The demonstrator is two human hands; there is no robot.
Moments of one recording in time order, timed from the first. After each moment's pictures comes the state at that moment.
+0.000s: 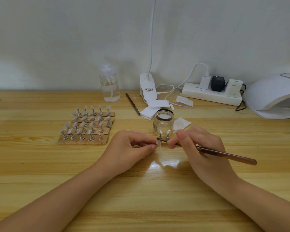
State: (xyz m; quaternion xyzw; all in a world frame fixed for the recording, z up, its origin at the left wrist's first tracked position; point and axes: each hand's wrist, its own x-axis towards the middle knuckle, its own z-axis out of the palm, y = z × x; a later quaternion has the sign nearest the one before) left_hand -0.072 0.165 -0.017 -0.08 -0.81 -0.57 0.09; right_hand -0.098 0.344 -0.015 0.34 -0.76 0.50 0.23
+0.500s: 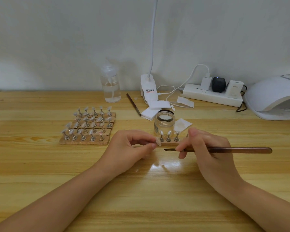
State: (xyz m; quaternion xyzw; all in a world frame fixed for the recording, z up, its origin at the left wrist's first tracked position) left_hand -0.066 0.168 -0.010 -0.07 -0.78 -0.61 0.09; right_hand -0.096 0.348 -0.019 0.30 -0.72 0.60 0.18
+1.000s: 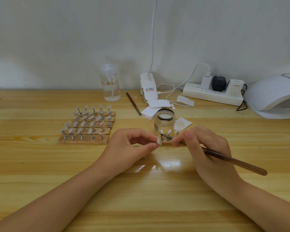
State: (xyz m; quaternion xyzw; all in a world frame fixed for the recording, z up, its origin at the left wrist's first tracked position) left_hand -0.067 0.168 -0.012 -0.06 -0.78 -0.61 0.10; right_hand -0.097 0.347 -0.016 0.35 -0.75 0.49 0.27
